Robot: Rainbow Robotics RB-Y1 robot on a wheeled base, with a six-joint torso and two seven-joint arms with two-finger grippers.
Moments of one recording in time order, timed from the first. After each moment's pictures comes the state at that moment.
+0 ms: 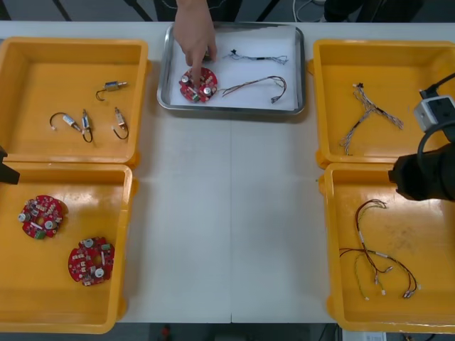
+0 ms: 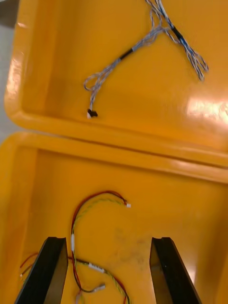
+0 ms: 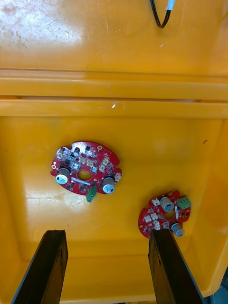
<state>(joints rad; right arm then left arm) -0.19 -0.52 -0.19 -2.44 -0.51 1.92 1.42 -0.23 0.91 0.32 -2.05 1.02 1.91 -1.24</state>
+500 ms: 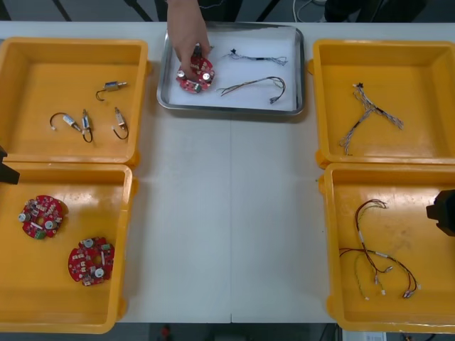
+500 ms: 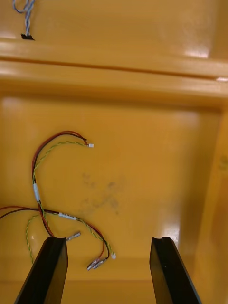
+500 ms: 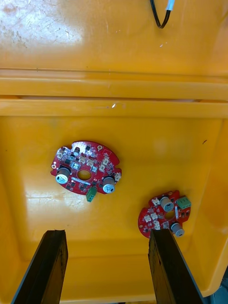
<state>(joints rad) 0.01 -0.56 -0.35 -2.46 -0.61 1.92 1.40 -0.23 0.91 0.32 -2.05 1.02 1.91 -1.24</state>
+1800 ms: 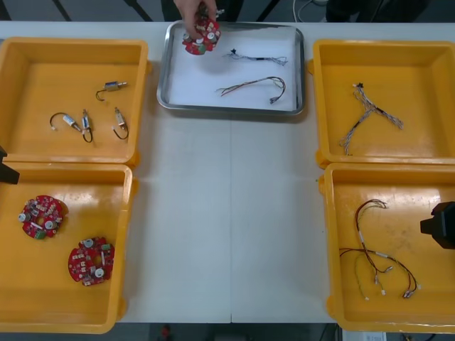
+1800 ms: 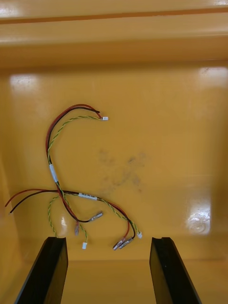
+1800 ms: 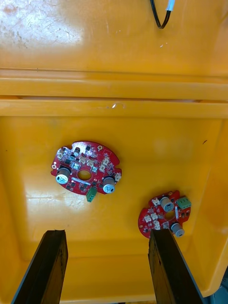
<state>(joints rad) 0.05 -0.57 -0.36 -2.43 -0.72 1.92 1.29 -0.23 0.91 0.33 -2.05 1.02 1.91 -1.24</state>
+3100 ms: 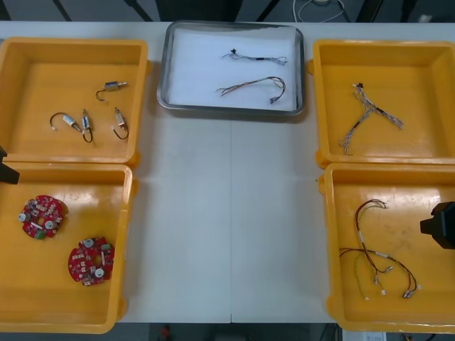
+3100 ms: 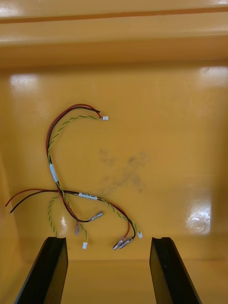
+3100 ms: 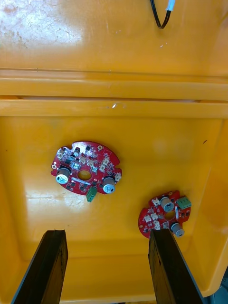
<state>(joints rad) 0.05 -0.57 -0.36 -2.43 -0.72 1.92 1.29 -0.23 0.91 0.33 -2.05 1.02 1.91 -1.24</state>
